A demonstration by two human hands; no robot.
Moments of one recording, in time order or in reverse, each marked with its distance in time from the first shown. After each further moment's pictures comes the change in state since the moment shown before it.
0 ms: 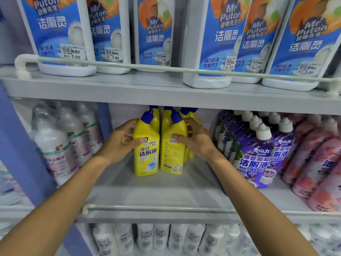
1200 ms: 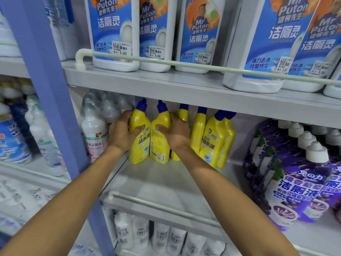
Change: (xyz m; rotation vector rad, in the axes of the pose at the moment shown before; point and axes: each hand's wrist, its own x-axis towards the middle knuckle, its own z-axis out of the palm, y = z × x) left_hand -0.019 -0.018 -0.057 0.497 0.553 -0.161; right_hand 0.048 -0.061 0.138 -0.255 -0.003 -0.184
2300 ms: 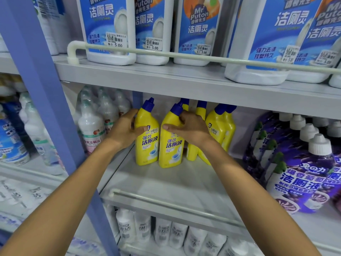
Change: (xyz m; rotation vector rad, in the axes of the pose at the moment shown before) left_hand 0.003 0.008 -0.003 -0.179 -0.312 0.061; right_hand -0.008 0.020 -0.054 0.043 -0.201 -0.022
